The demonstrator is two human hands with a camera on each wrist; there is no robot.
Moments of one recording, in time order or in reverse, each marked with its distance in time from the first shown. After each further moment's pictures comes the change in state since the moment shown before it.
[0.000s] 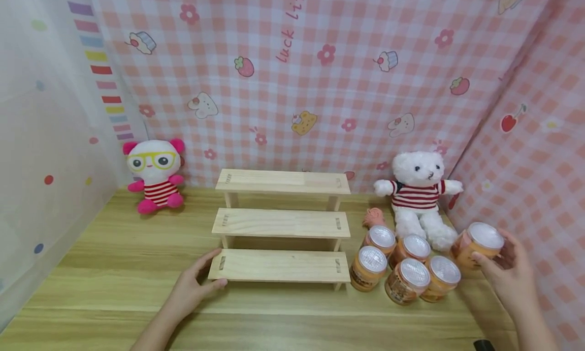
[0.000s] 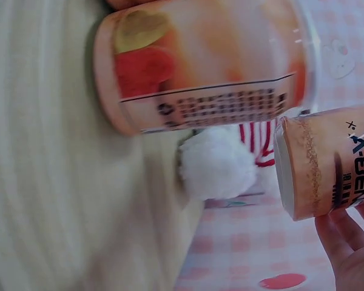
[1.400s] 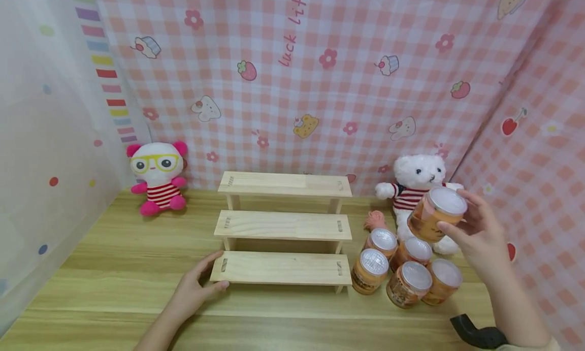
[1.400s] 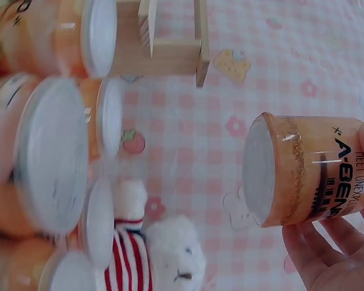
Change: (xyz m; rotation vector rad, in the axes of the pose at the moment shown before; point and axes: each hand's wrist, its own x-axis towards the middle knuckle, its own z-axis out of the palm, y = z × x) left_hand -0.001 -0.001 0.001 0.009 0.009 -0.029; right_hand 0.029 -0.117 0.045 0.434 -0.176 -0.231
